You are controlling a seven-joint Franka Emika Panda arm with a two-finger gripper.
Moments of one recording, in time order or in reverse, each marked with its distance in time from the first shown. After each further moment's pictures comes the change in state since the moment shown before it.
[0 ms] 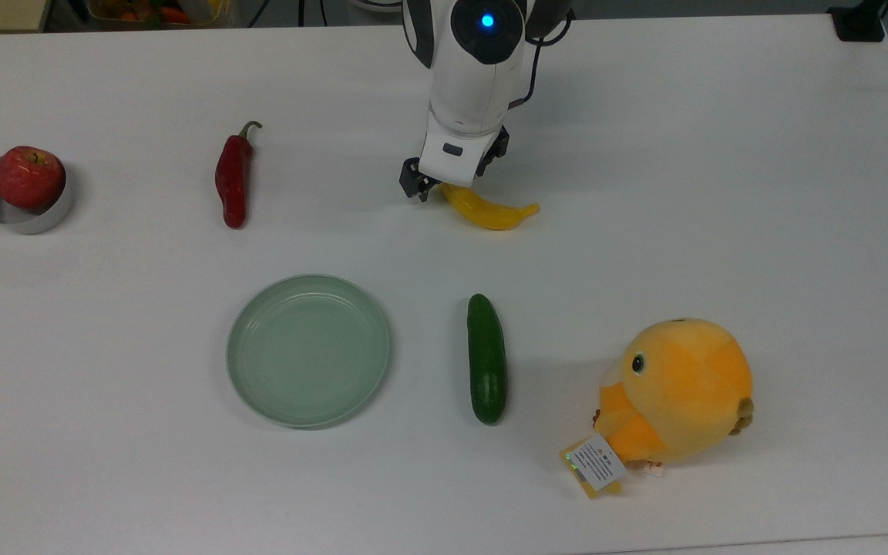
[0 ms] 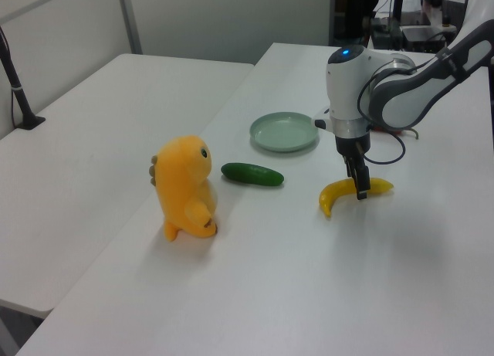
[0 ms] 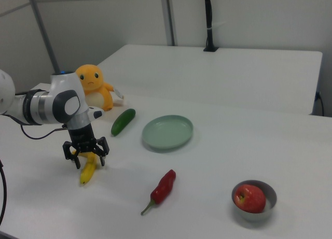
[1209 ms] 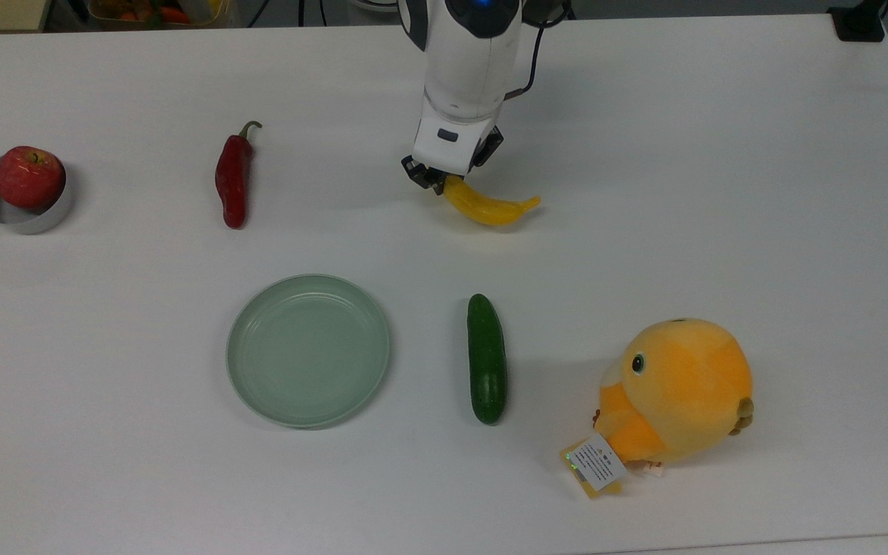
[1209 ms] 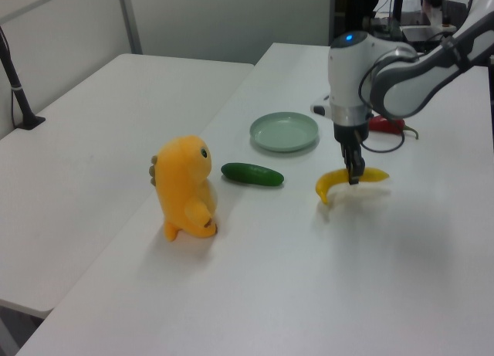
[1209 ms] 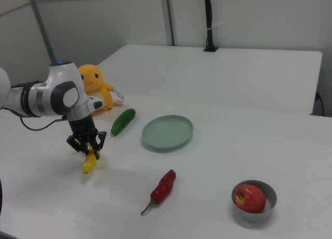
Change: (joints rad) arm -0.015 -0.045 0.000 0.021 0.001 0.000 0.008
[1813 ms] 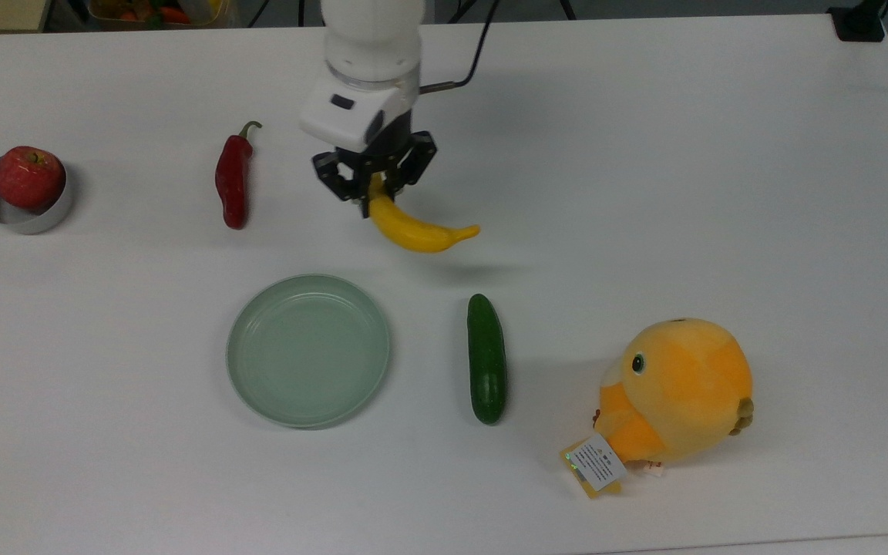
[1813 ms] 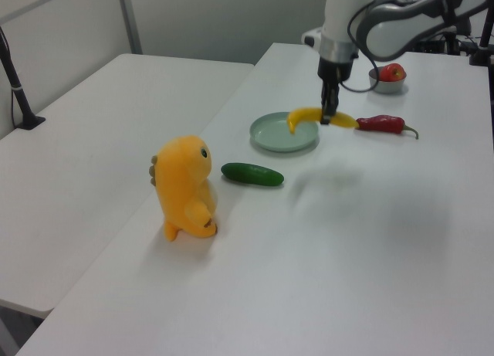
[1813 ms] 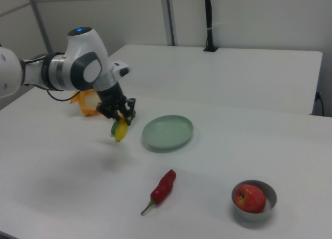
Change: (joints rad) arm -0.154 -0.010 -0.008 0.187 0.001 0.037 -0.046
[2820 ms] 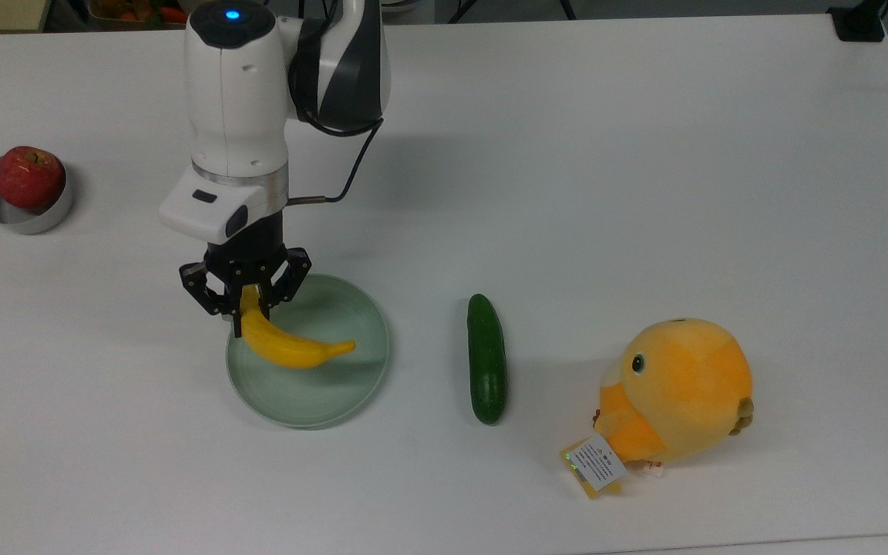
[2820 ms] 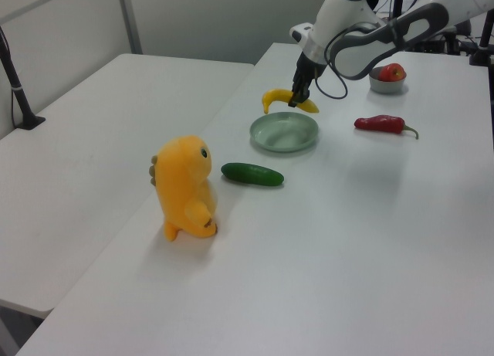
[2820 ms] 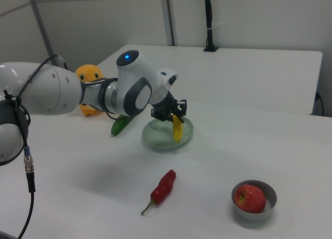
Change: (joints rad) arm -0.128 0.315 -0.064 0.209 -0.001 0.409 -0.203
